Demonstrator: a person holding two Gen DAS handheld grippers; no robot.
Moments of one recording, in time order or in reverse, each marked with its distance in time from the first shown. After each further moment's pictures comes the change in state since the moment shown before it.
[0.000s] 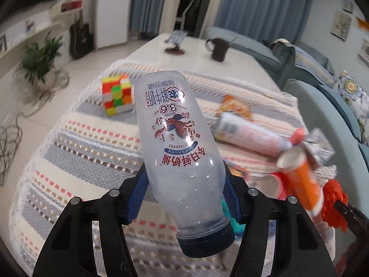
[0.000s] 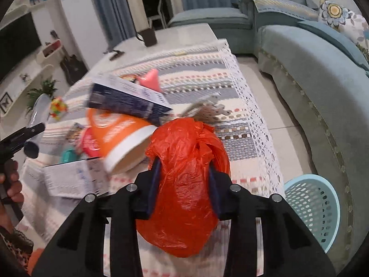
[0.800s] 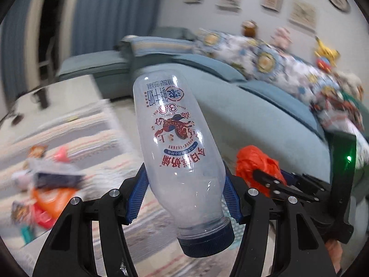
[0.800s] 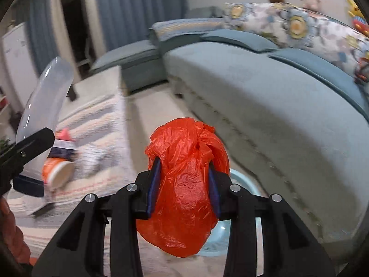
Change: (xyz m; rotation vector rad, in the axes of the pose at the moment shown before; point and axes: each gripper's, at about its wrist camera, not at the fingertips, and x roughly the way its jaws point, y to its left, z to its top) left arm -0.087 -0.358 -0.093 0.561 -0.034 -0.625; right arm -0.156 -0.159 -0.055 0.305 -0.185 -0.400
